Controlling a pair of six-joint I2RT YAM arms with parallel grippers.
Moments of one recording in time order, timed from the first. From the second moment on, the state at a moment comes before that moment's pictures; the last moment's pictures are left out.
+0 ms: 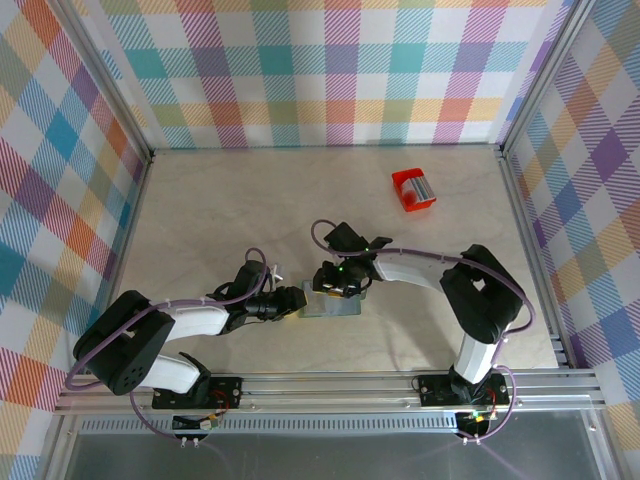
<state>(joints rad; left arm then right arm) -0.60 1.39 0.36 0.27 0.43 -0.96 0.81 1.75 1.07 -0.45 -0.32 0.85</state>
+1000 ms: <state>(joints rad) -0.60 1.39 0.36 0.27 0.43 -0.96 0.79 1.75 1.11 -0.68 -0.11 0.78</state>
